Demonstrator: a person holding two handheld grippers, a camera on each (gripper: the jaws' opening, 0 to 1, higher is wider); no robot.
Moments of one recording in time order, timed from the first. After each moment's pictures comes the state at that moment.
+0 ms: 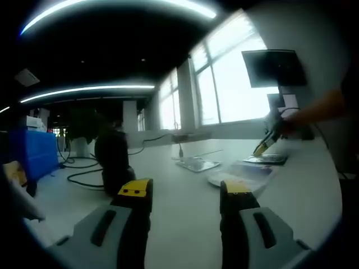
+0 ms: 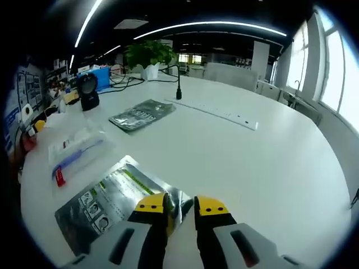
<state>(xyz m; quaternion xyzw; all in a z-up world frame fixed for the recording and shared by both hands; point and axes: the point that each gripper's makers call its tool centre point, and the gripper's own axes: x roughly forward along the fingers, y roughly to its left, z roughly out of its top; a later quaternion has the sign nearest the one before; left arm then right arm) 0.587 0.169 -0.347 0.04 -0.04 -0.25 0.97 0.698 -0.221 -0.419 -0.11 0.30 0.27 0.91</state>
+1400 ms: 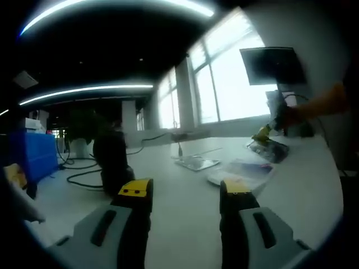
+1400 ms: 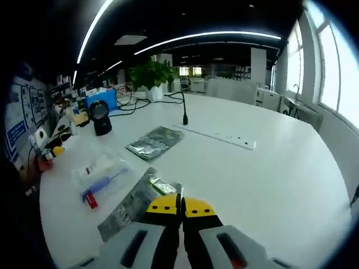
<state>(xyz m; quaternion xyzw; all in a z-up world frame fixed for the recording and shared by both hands) 0.588 0.166 -0.349 0.05 -0.04 -0.25 0.97 0.672 -0.204 -0.343 -0.06 0.24 0.30 0.92</state>
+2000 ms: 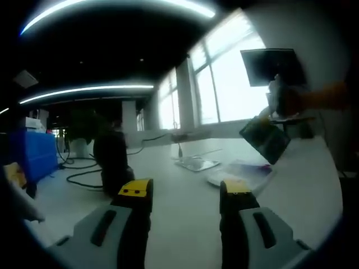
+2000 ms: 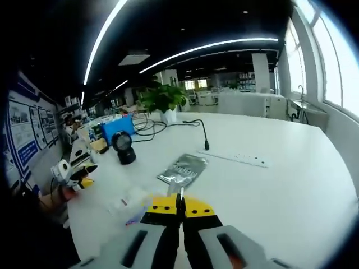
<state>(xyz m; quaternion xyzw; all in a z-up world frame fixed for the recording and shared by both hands) 0.588 0.167 -0.347 0.04 -0.04 -0.25 0.97 0.656 -0.174 -0.276 0.02 0.22 0.34 0.91</state>
